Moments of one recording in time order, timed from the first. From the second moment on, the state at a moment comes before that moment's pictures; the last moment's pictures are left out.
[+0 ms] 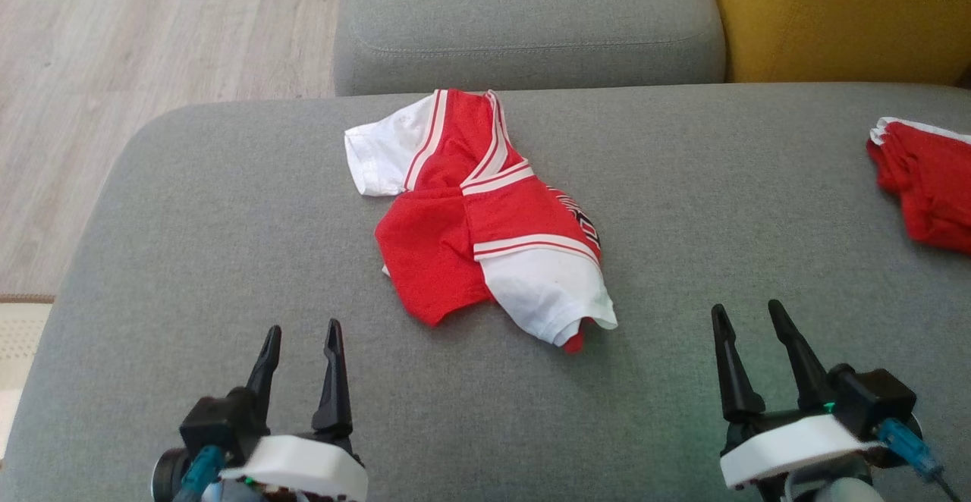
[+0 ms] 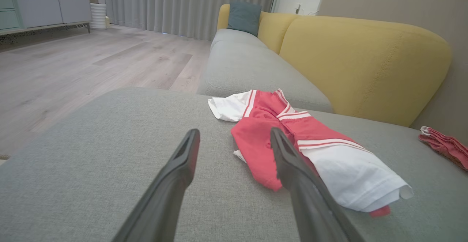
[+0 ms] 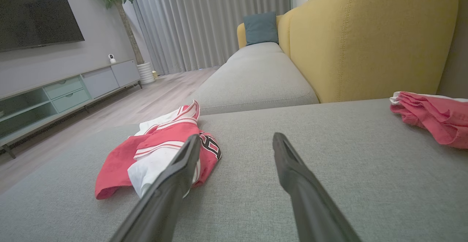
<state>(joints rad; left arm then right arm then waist) 0.10 0.13 -0.35 0.06 -0.35 0.23 -0.25 0.07 -0.05 0.08 0.19 0.20 0.13 -0.19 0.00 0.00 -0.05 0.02</state>
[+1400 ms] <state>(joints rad) 0.10 0.09 -0.31 0.10 -0.28 0.16 -0.25 -0.17 -0.05 0.16 0.64 -0.01 0.13 -0.23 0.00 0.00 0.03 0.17</state>
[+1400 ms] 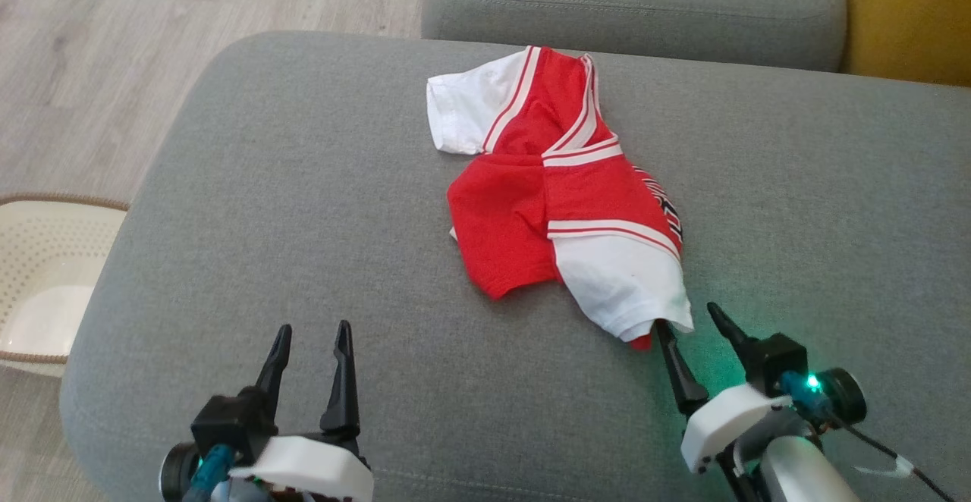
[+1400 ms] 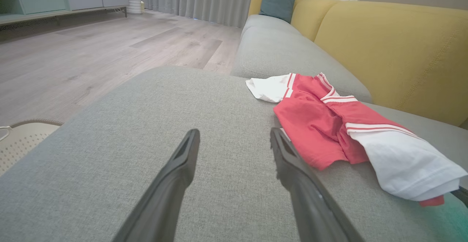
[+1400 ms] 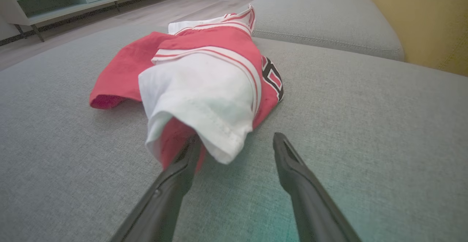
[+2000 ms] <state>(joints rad) 0.10 0.08 -0.31 0.10 -0.27 0.16 -0.25 -0.22 -0.05 0.10 0.57 -0.05 0.13 -0.25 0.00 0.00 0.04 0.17</state>
